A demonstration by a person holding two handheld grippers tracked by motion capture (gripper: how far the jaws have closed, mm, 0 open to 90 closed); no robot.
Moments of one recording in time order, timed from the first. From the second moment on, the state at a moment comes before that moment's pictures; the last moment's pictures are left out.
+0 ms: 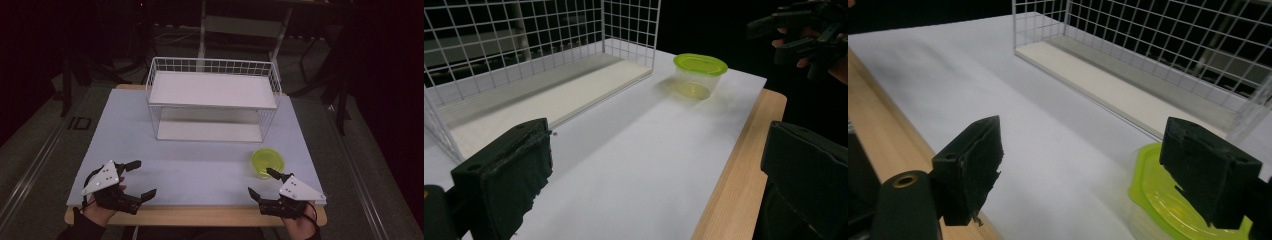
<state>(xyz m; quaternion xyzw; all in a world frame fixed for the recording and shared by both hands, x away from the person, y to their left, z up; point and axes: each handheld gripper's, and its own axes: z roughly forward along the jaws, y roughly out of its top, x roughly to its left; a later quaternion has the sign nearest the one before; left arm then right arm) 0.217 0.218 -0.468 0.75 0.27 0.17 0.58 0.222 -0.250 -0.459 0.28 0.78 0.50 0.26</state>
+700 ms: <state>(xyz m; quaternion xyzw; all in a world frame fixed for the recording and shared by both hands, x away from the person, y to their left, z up) 0.213 0.220 -0.465 0.74 0.26 0.17 0.60 0.236 -0.248 -0.416 0.27 0.78 0.50 0.24</state>
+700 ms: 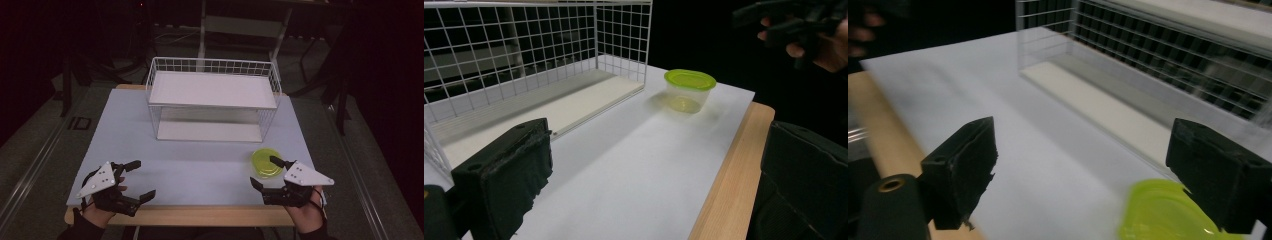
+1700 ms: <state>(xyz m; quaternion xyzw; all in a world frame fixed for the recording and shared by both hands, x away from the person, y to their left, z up) 0.215 0.219 -0.466 0.73 0.26 0.16 0.61 0.326 -0.338 -0.467 0.44 0.77 0.40 0.26</state>
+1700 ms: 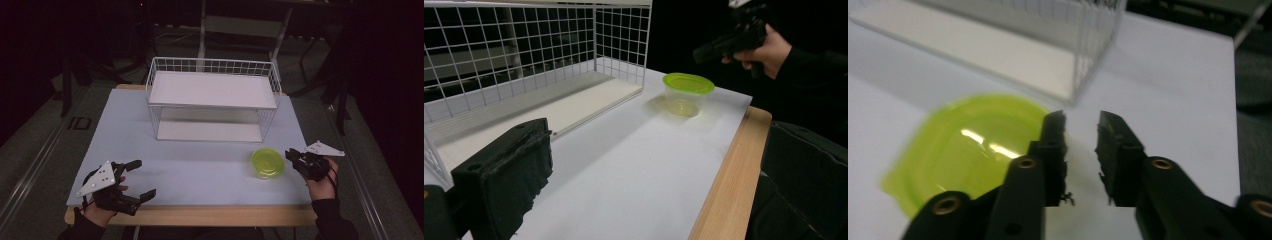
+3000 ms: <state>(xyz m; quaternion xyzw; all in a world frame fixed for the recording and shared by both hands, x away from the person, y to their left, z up) 0.215 0.218 -0.467 0.73 0.26 0.16 0.60 0.345 -0.281 -0.525 0.42 0.83 0.35 0.11</state>
